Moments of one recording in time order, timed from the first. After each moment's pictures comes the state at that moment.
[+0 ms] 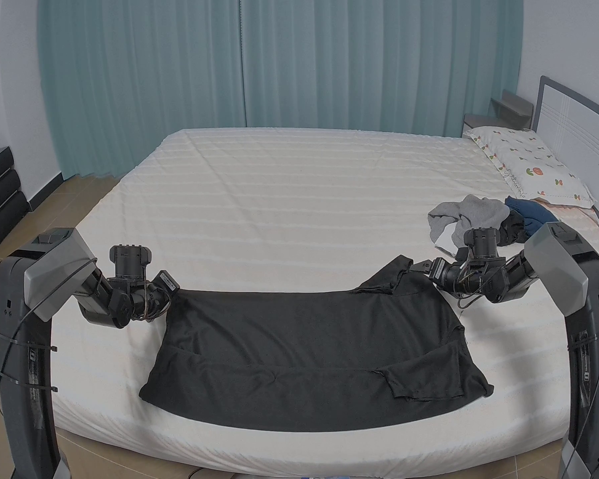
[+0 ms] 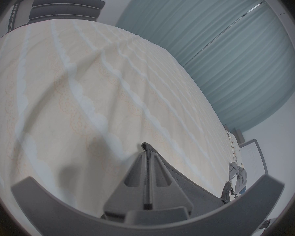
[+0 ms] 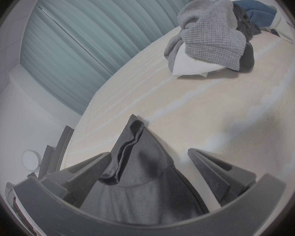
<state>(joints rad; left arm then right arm) 0.00 2.47 -1.21 -0.64 -0.09 -0.82 0.06 2.59 -1.54 -0.47 0.27 0.56</state>
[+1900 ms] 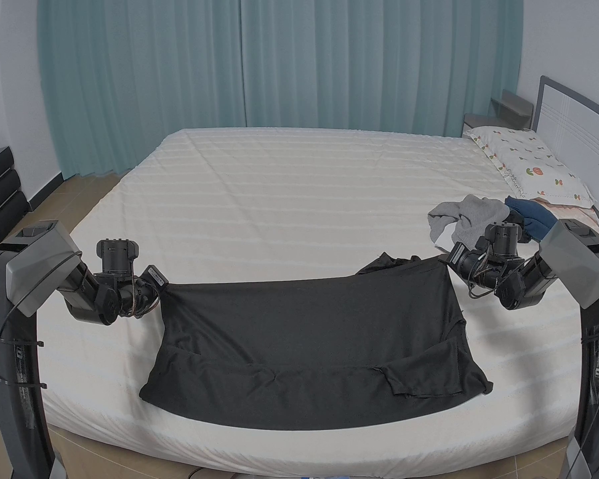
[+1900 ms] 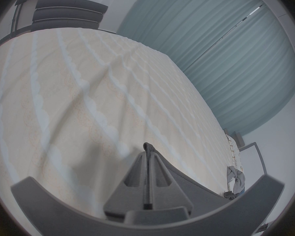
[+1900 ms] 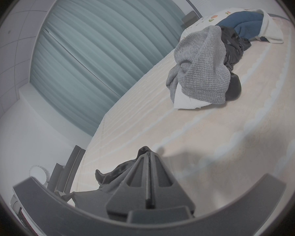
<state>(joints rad) 0.03 2.39 -1.13 -0.65 -0.08 -0.81 0.01 2.49 -1.31 -0.81 0.26 0.69</state>
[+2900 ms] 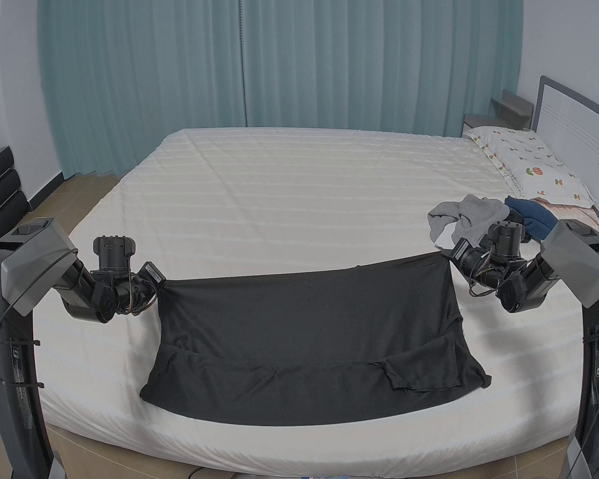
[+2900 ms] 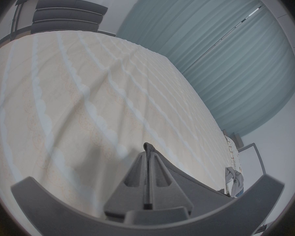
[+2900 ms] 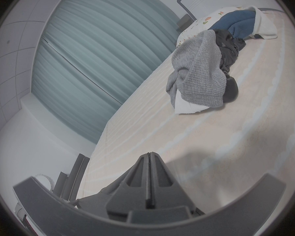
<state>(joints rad) 0.04 2.37 -1.13 -0.65 -0.08 -0.81 0.01 2.47 -1.27 -0.90 0.24 0.76</state>
